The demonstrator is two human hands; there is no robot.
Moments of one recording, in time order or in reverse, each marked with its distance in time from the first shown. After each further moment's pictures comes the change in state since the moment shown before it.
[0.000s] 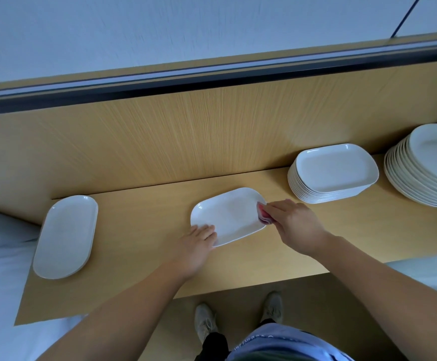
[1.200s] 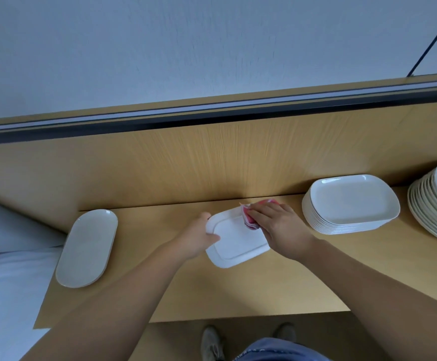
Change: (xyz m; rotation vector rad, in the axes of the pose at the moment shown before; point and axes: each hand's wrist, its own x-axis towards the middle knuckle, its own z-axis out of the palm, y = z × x) left_hand 0.038 -0.016 -0.095 -0.818 -0.183 -0.590; right_hand 0.064 -0.015 -0.014 0.005 0.093 -0.243
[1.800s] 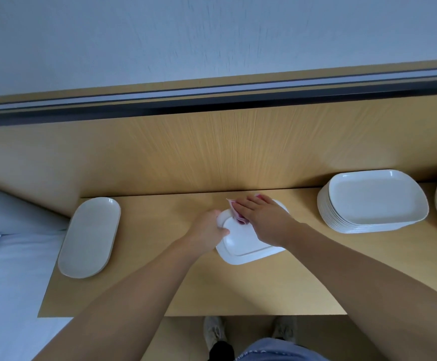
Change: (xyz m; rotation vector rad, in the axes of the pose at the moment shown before) left_hand 0.022 -0.010 0.013 -0.035 0.068 -0.035; right_hand 0.049 -0.004 0.052 -0.056 -0.458 -0.021
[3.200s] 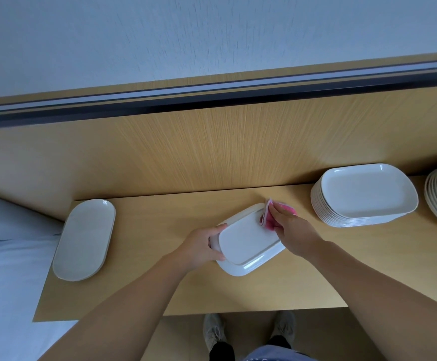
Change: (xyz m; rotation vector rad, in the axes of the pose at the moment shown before) left_hand -0.021 -0.032 0.011 -0.165 -0.225 0.037; right_hand -0.062 0.029 0.038 0.449 -0.001 0.467
